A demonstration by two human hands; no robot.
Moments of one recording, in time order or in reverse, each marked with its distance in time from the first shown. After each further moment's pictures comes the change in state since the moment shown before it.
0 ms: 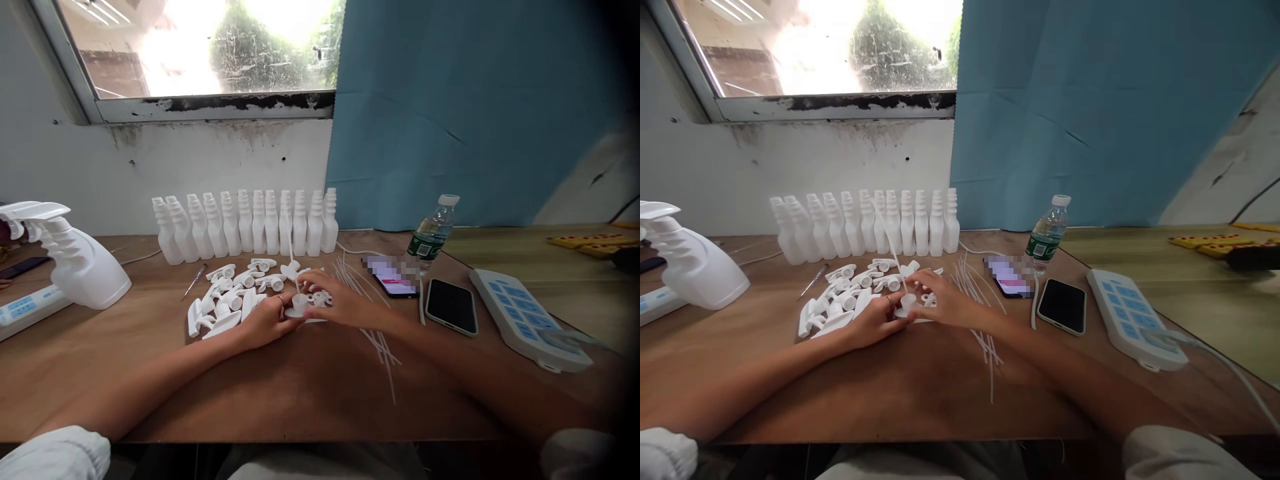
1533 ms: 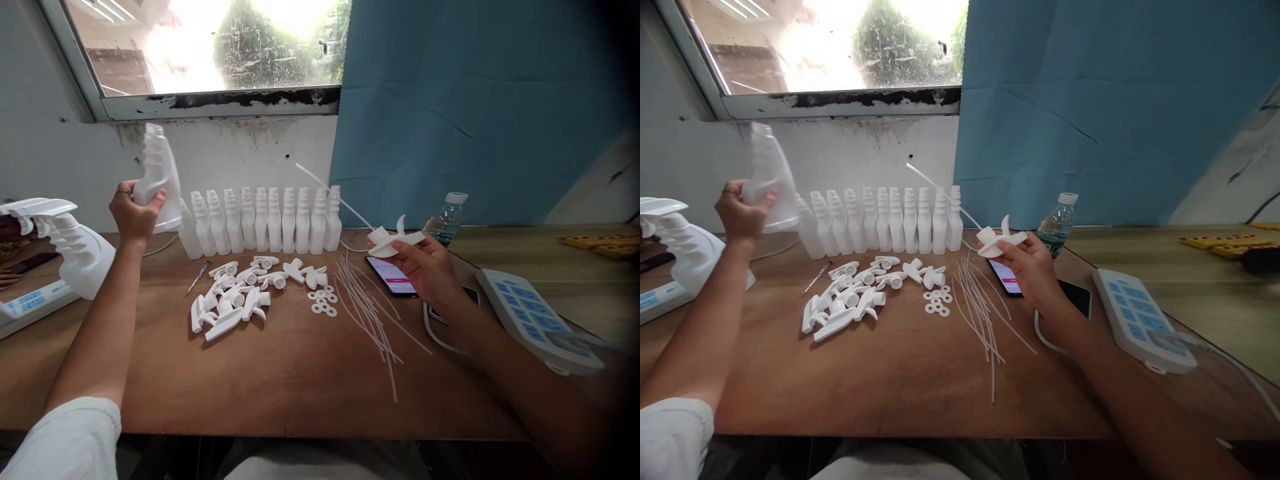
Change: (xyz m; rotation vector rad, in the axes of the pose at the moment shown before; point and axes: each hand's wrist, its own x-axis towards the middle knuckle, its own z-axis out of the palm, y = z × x) left_hand 0.000 -0.064 -0.254 0.578 1.189 -0.372; right_hand -0.035 0.024 -0.084 0.698 0.863 0.173
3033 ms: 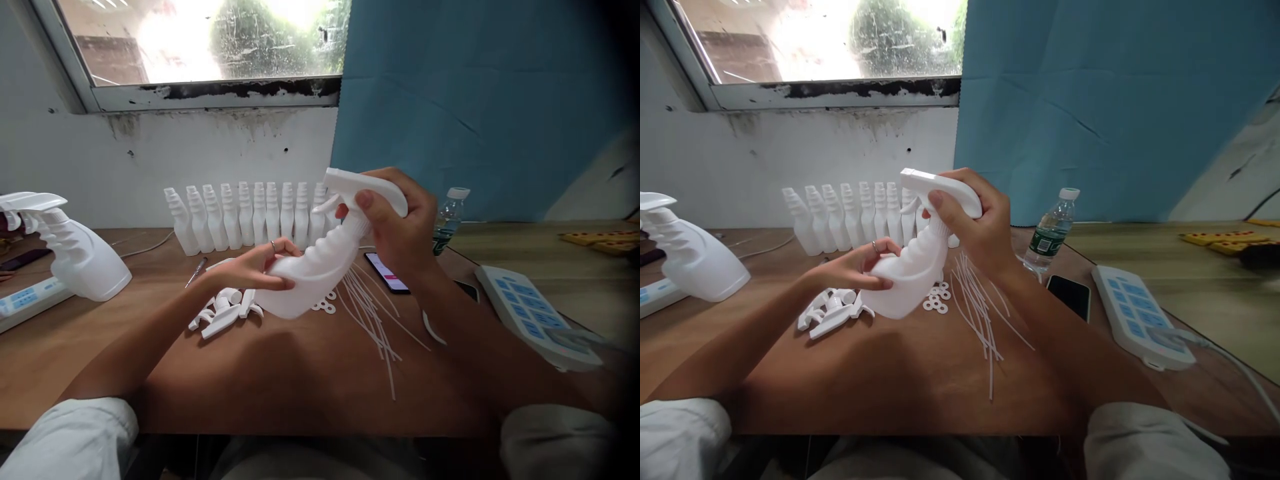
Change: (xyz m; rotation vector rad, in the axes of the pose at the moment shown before) left_hand -0.137 0.137 0.009 -0.958 -1.618 0.241; right_hand -0.008 -0.056 0.114 -0.271 -0.277 -0.582
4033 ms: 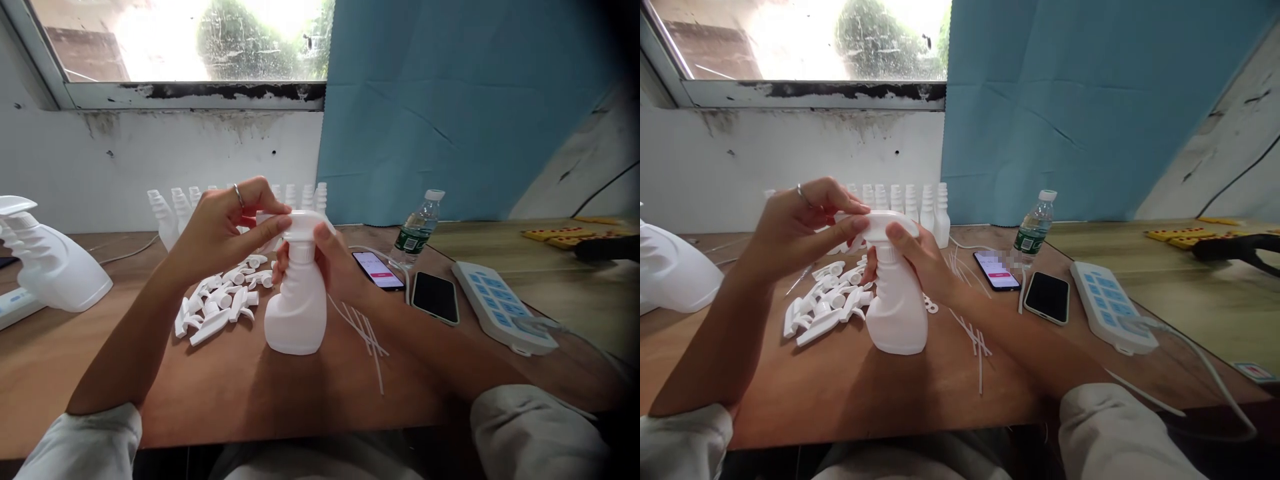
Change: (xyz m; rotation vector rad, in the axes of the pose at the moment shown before) left_hand -0.010 0.088 0.013 0.591 0.664 0.455; right_hand -0.032 -0.002 0.046 0.634 -0.346 0.508
